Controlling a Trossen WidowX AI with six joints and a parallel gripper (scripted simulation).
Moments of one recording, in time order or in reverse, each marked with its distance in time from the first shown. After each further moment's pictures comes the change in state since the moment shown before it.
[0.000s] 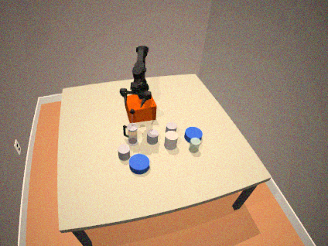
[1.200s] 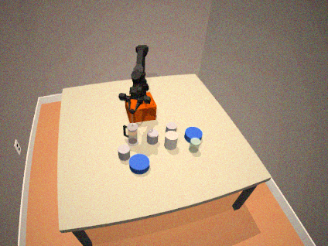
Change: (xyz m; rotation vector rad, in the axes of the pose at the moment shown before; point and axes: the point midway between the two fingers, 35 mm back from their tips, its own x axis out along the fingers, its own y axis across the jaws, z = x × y) arm 0.030 0.000 -0.004 -0.001 0.004 0.002
